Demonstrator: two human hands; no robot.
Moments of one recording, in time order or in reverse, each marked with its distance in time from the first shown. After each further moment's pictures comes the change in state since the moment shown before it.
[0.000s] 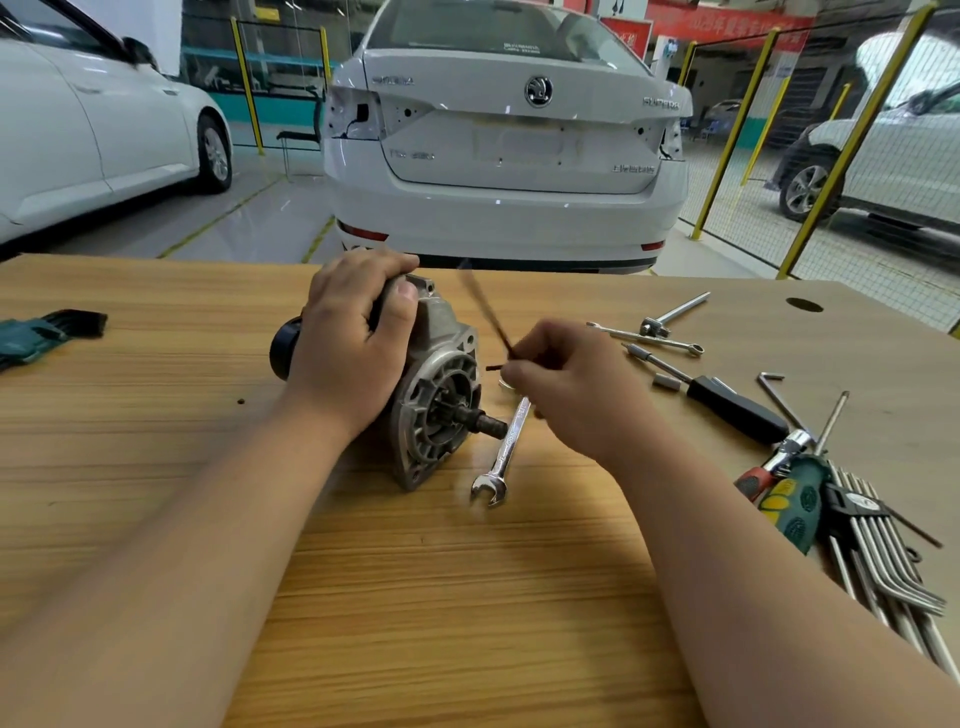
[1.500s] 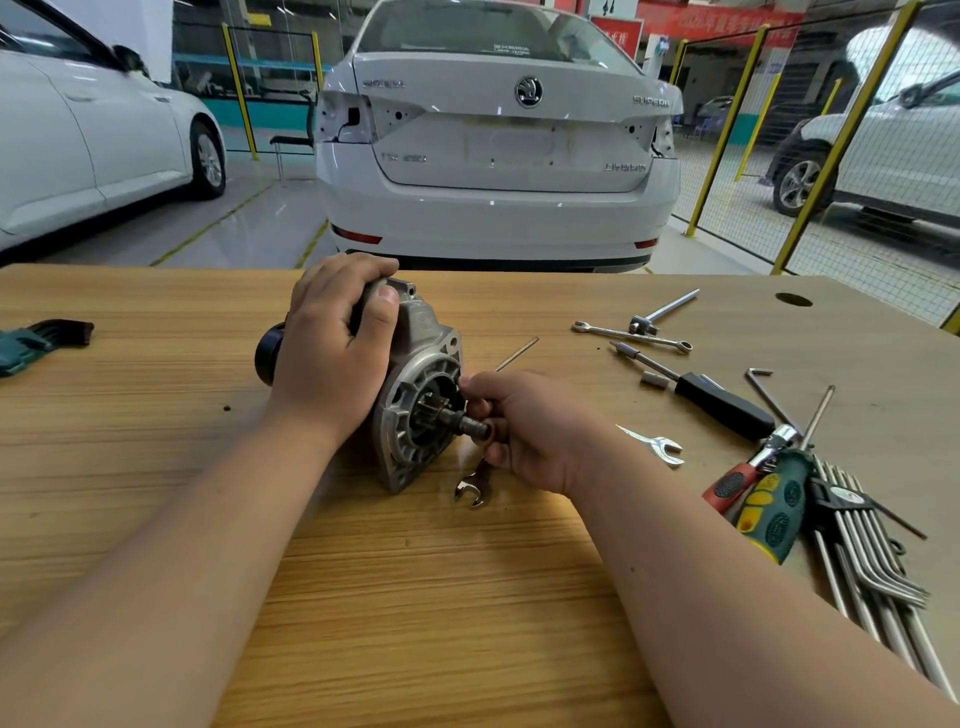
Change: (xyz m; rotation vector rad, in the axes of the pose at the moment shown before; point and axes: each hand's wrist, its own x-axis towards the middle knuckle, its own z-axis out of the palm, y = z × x) left_hand -0.002 0.002 0.004 -0.028 0.025 -0.030; right_hand 0.006 0.008 0.029 0.707 -0.235 0.663
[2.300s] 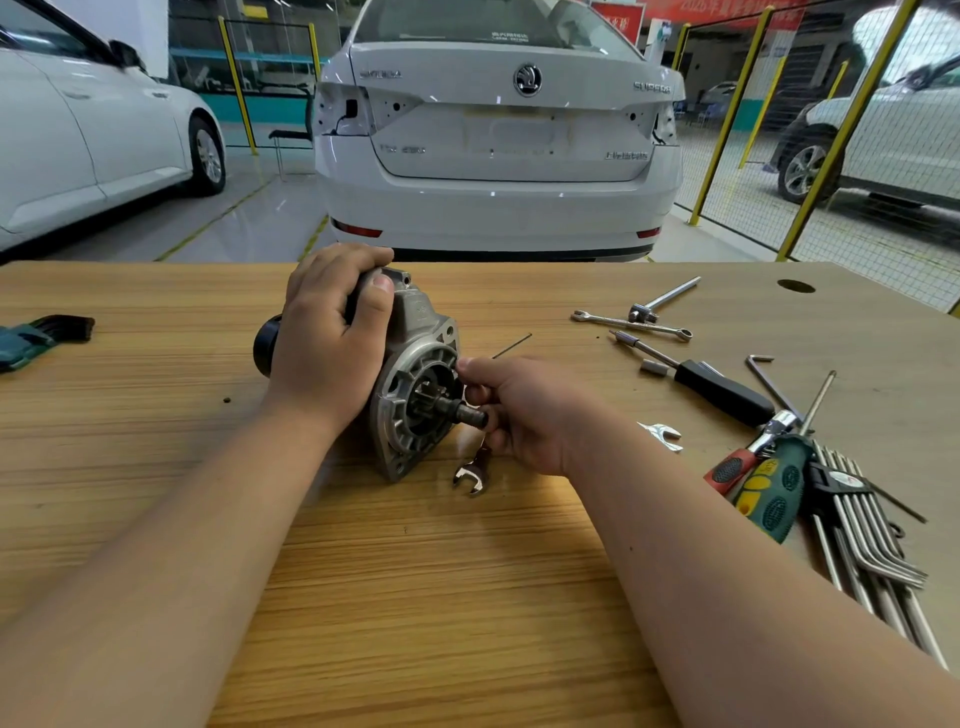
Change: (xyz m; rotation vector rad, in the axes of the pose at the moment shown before) left_hand -0.001 0.001 0.000 -0.025 0.008 -0.007; right_hand -0.002 -0.005 0.003 -0.084 0.051 -0.013
